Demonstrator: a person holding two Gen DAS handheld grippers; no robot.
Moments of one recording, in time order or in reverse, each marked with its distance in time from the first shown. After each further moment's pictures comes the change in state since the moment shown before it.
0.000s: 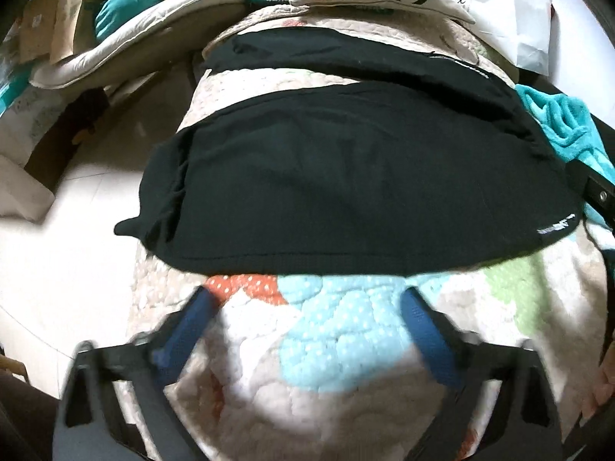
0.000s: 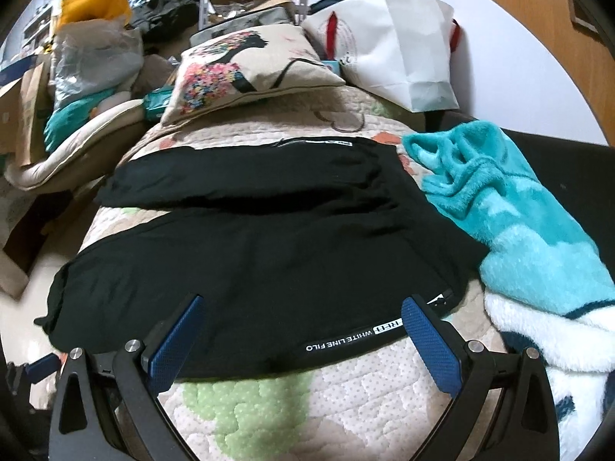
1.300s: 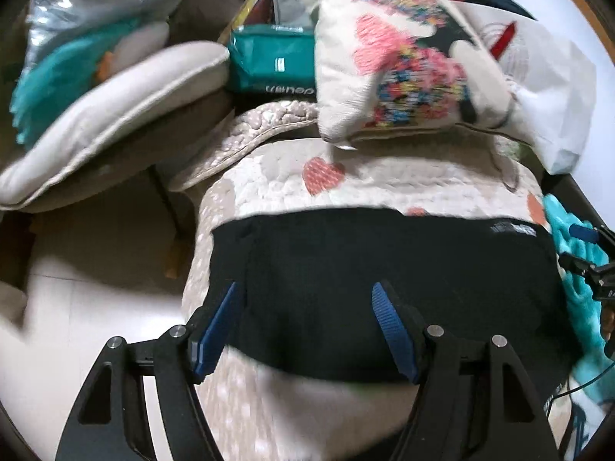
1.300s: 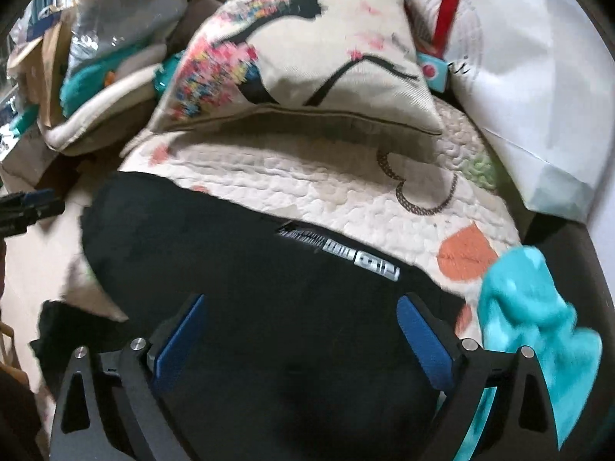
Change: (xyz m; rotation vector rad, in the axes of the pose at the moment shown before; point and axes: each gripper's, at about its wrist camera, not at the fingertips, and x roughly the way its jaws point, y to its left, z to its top) left arm 0.091 0.080 0.297 0.026 -0.041 -0.120; right arm 0.200 -0.034 0.214 -0.329 0.259 0.274
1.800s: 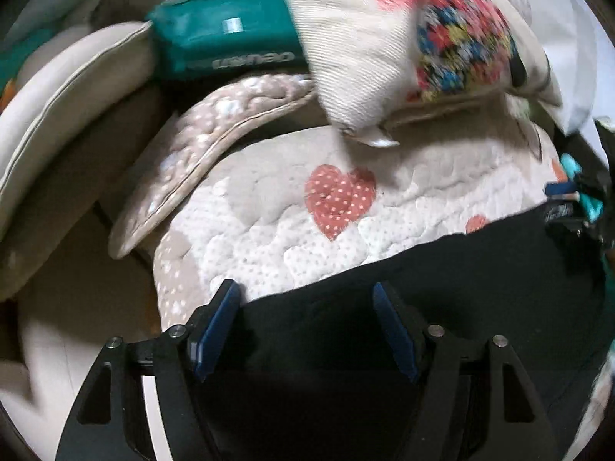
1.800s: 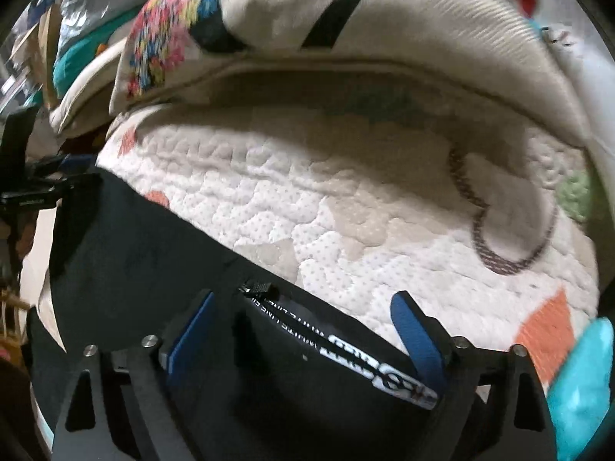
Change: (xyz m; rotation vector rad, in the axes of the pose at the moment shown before) left arm 0.098 0.008 0.038 0.216 0.053 -0.055; right arm 0.116 -0.016 0.048 -0.100 0.142 0.182
